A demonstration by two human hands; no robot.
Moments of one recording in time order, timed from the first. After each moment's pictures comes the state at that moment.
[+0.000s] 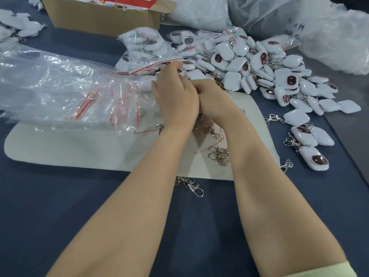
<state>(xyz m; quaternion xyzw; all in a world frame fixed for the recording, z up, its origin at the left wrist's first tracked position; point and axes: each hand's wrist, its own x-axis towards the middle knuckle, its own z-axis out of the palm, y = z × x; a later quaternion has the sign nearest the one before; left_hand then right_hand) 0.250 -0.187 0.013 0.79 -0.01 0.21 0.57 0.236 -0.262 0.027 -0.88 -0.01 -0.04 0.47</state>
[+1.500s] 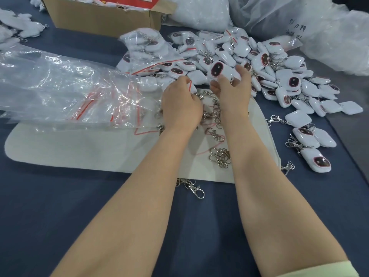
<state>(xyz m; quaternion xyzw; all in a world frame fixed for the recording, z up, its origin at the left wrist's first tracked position) 0.251 -0.184 -0.001 0.88 -0.07 0.12 0.45 0.251 -0.282 0.009 -0.57 0.18 -0.28 0.75</state>
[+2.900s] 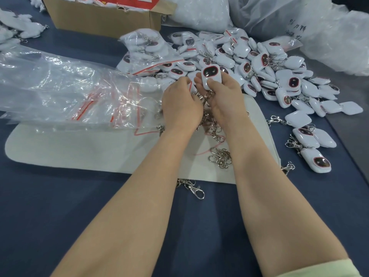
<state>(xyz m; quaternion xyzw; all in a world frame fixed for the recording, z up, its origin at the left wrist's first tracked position) 0.253 -0.185 -0.002 0.88 -0.07 0.14 0.45 0.247 -0.271 0.013 -0.56 0.10 -0.16 0.81</state>
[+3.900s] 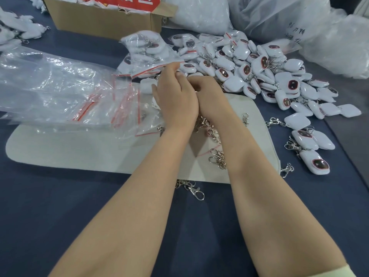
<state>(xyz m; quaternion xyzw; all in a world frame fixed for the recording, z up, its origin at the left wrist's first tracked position) 0.248 -0.187 0.019 0.74 0.03 0.21 0.64 0.241 -0.255 0.029 -0.89 0.00 -0.09 0.45</state>
